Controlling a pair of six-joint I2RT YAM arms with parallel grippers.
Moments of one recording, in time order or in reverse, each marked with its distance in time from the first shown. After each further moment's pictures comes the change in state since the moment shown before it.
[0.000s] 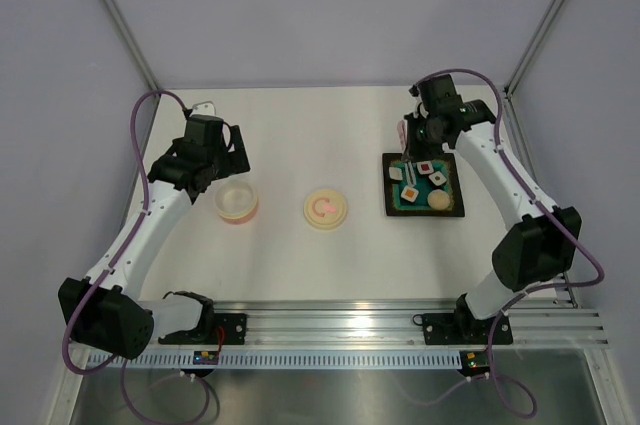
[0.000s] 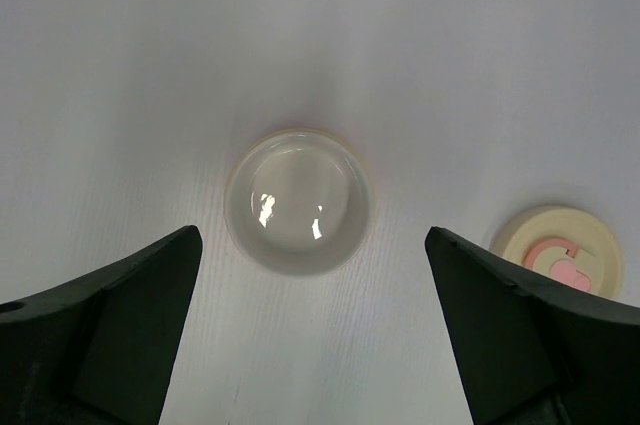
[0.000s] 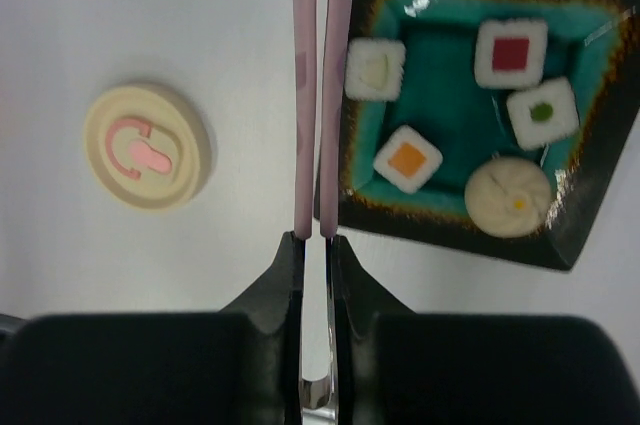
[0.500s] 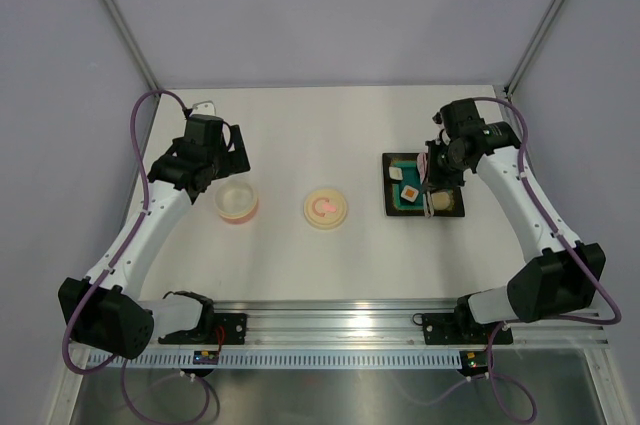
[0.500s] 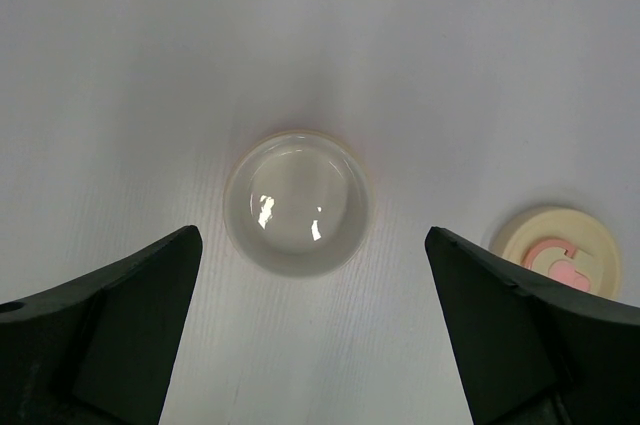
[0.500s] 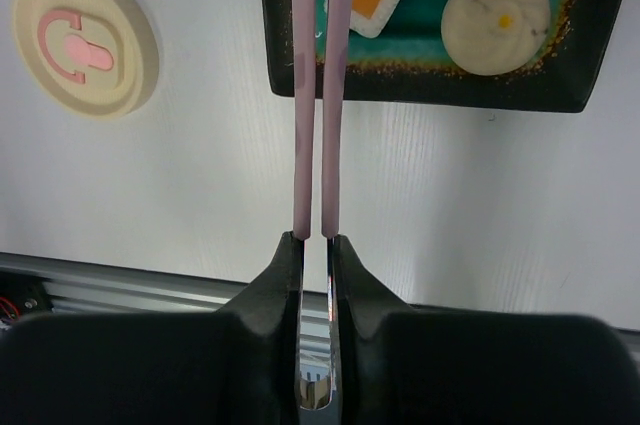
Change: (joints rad) left arm 0.000 0.000 0.000 0.004 0.002 0.003; right arm -0.095 -0.217 -0.210 -0.159 -0.036 0.063
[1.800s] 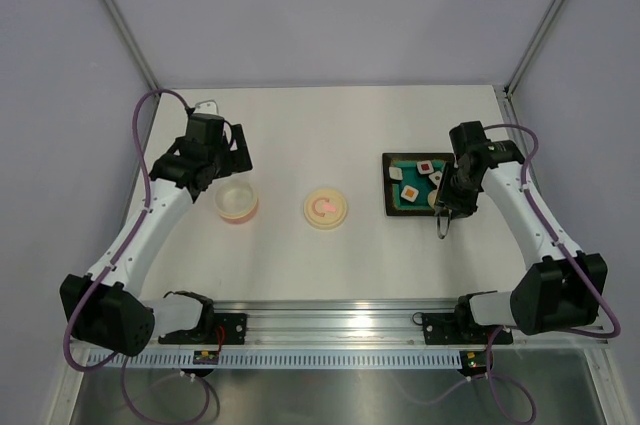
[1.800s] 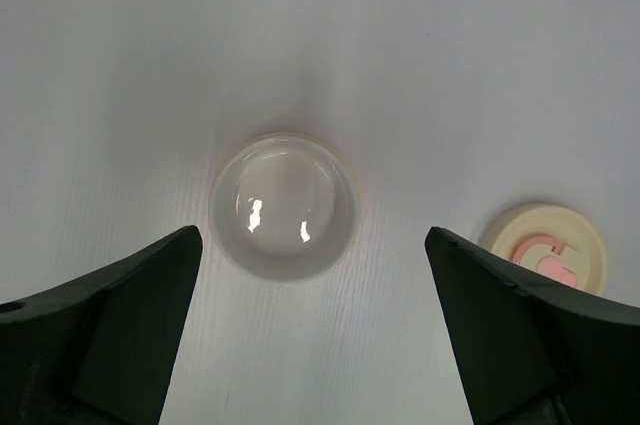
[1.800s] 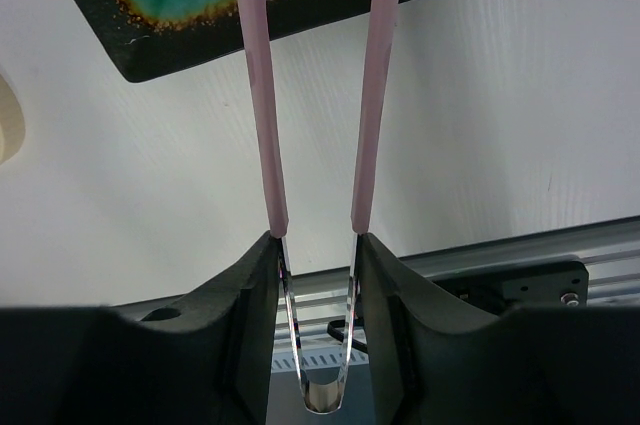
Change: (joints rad) left arm 0.000 0.012 0.000 0.019 0.030 -0.001; right arm -0.074 -0.074 -0.188 -0.046 0.133 0.175
